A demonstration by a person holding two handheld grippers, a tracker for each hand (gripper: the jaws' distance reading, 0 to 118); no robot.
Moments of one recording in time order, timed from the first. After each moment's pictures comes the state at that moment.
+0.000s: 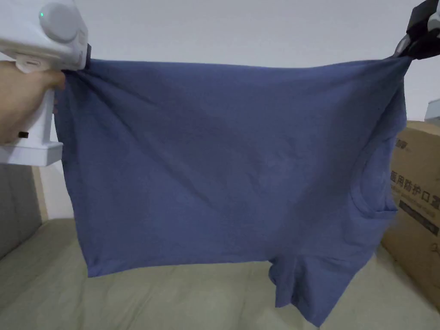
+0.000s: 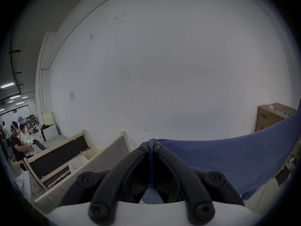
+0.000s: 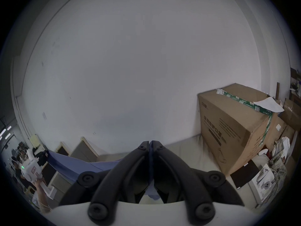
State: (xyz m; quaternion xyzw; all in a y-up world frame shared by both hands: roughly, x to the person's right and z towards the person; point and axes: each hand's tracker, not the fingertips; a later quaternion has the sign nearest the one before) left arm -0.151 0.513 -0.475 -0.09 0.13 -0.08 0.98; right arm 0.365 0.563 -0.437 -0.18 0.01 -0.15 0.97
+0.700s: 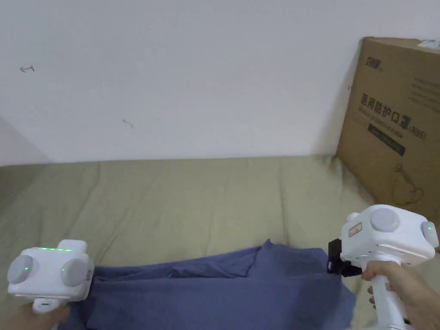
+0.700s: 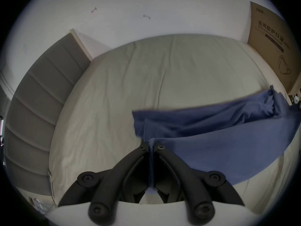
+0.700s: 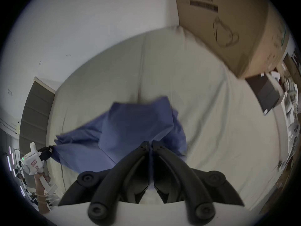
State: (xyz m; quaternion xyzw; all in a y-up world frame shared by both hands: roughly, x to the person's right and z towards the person) left arm -0.132 0.045 -0.498 -0.47 0.06 -0.10 0.87; right arm 0.402 0.087 -0.458 -0.52 -0.03 -0.19 0.83
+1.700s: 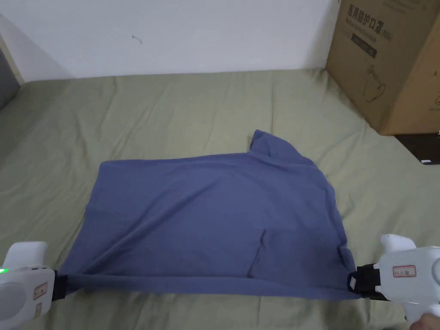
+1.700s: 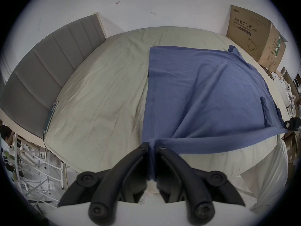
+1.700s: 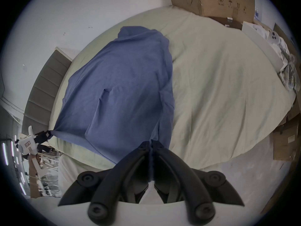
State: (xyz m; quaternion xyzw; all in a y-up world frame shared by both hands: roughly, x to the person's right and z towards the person) left arm -0.201 0.058 -0.103 -0.47 0.02 -0.05 0.88; right arm 0.372 0.048 -0.055 -0.52 0.01 -0.16 0.84
